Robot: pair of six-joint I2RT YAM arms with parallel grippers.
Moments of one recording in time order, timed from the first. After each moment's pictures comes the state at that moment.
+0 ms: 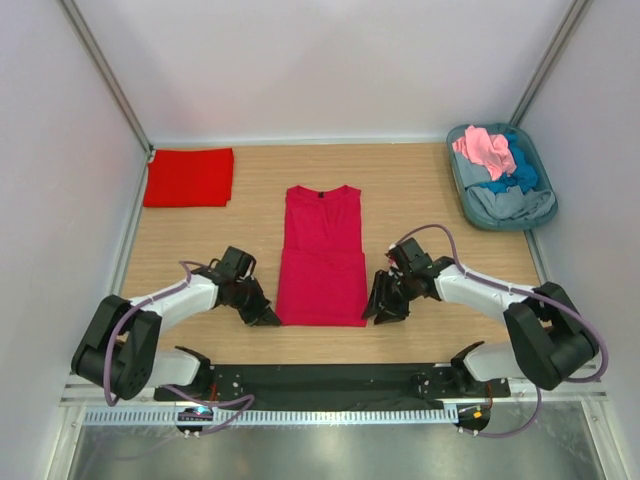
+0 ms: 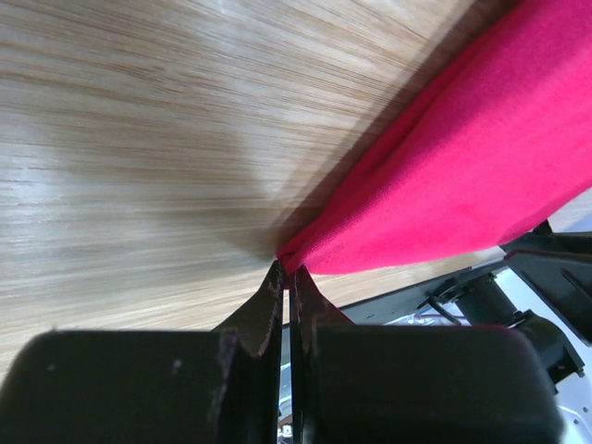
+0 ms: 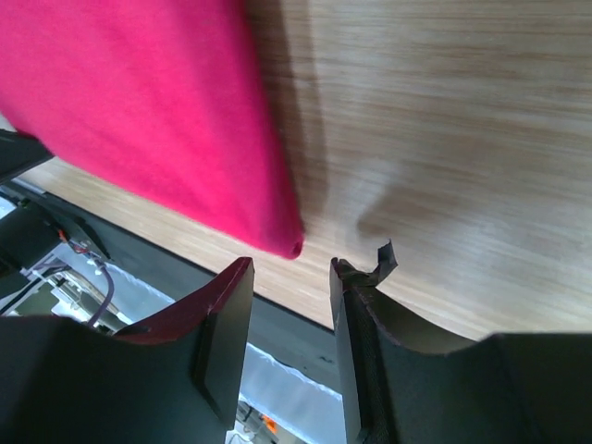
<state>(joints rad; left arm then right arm) -0.42 1.31 0.51 -0.44 0.41 -1.02 0.53 1.34 0.60 -0.45 -0.42 0.79</state>
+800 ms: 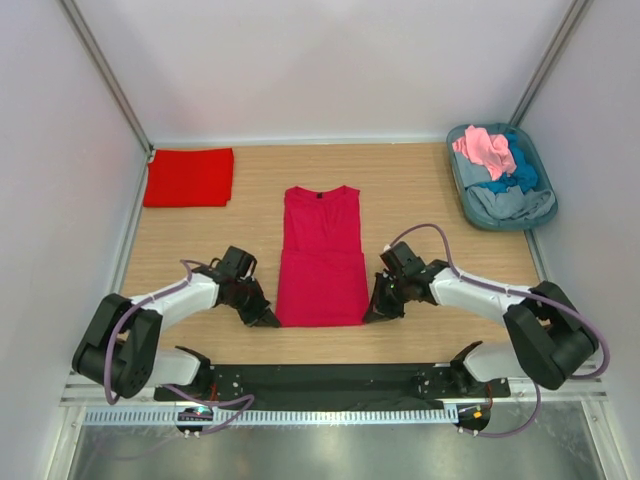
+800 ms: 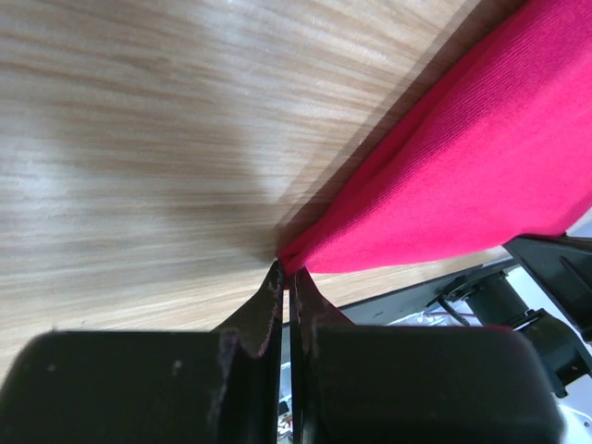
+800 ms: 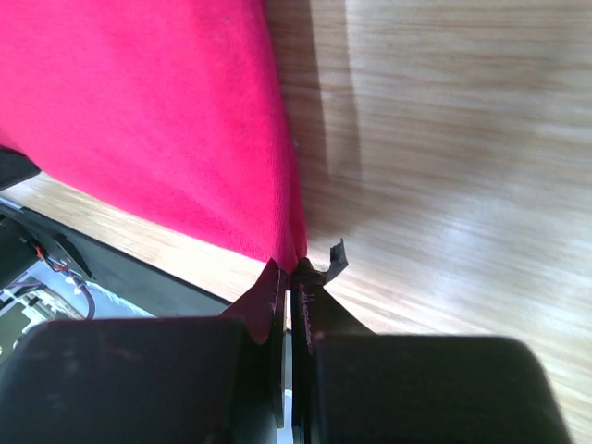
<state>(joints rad) -0.42 1.33 0.51 -0.46 0.41 -0.99 0.61 1.38 0.60 -0.39 -0.34 0.84</state>
